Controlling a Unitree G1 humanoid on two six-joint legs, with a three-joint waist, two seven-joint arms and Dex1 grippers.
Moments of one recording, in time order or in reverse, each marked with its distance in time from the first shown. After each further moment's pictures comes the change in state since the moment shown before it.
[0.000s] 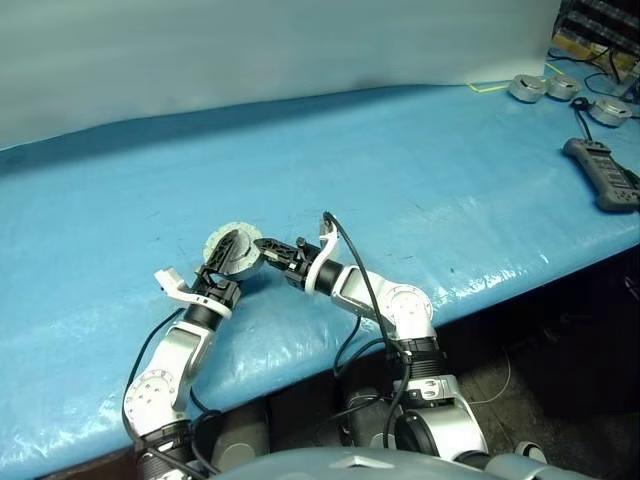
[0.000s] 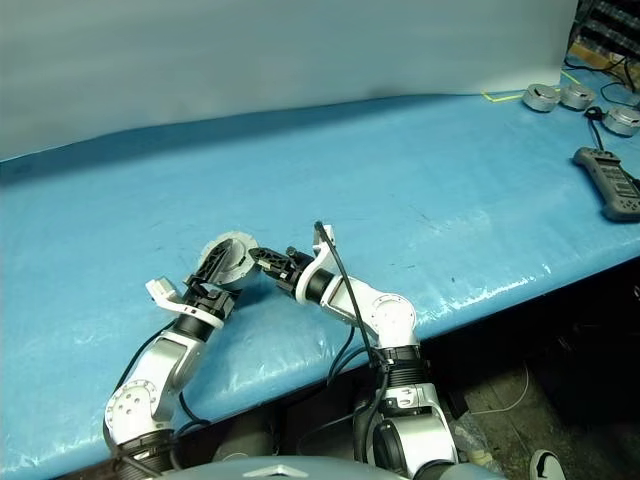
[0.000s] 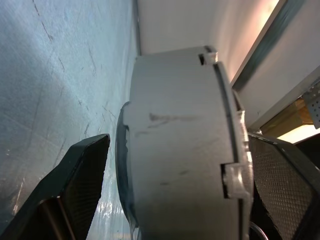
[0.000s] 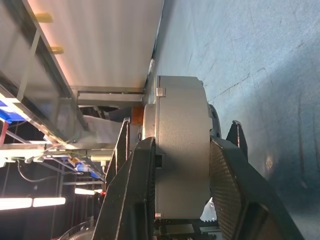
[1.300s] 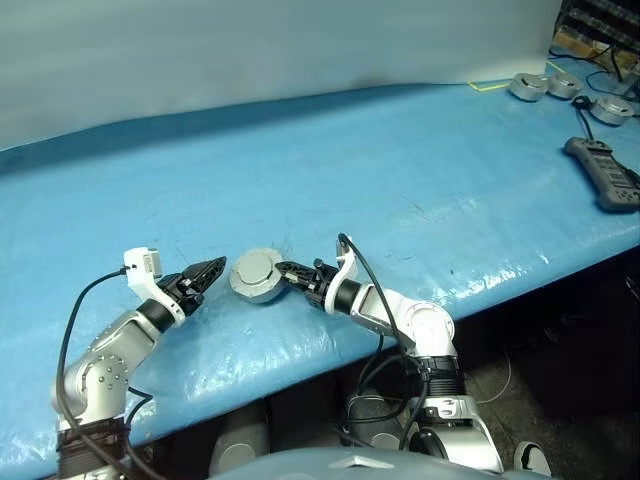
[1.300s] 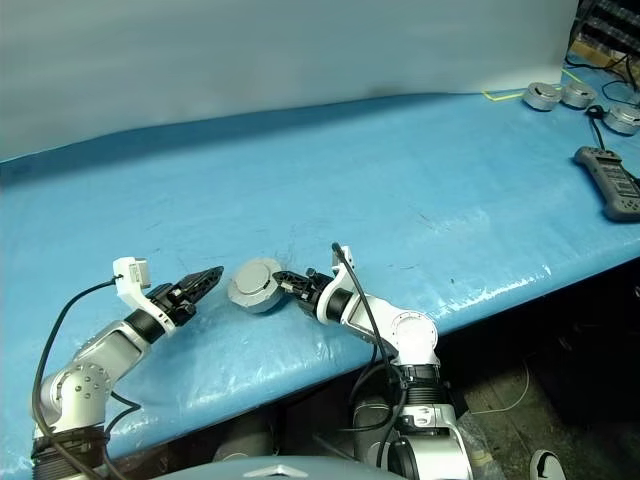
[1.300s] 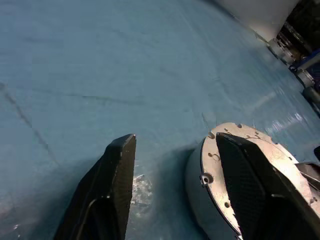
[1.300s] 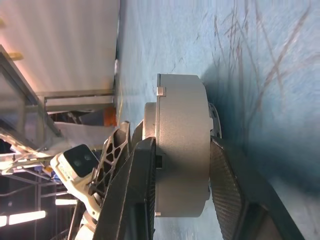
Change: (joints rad) left arm -0.009 0.354 -0.002 -0.097 0.667 0.060 -0.309; right arm 0.106 -0.055 -0.047 -0.051 0.005 0.056 -0.068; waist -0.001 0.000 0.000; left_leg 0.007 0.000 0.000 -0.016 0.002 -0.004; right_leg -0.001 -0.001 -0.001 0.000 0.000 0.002
